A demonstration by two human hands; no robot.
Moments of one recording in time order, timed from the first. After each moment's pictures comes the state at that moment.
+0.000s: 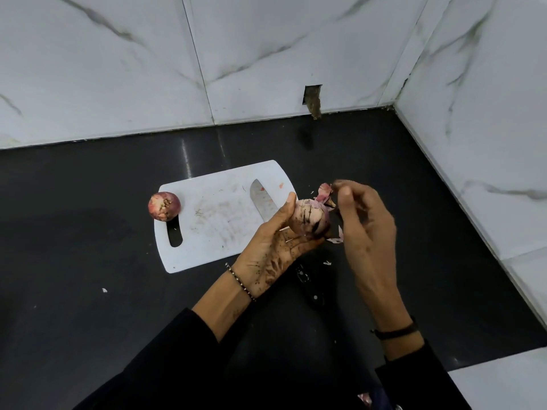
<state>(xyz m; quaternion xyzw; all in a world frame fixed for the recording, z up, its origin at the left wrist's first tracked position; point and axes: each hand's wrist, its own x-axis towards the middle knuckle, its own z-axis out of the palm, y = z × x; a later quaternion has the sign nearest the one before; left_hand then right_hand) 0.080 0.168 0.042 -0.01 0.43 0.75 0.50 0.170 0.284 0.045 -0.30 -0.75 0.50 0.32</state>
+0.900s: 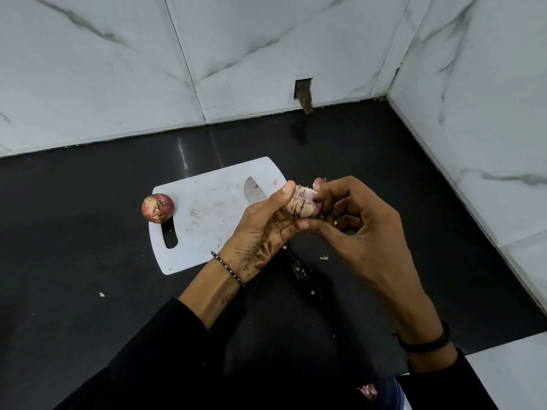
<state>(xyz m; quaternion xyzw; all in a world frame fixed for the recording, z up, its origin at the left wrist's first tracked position) 0.070 0.169 0.057 0.08 0.45 0.75 0.48 0.189 0.289 0.077 -0.12 -0.83 0.48 0.26</state>
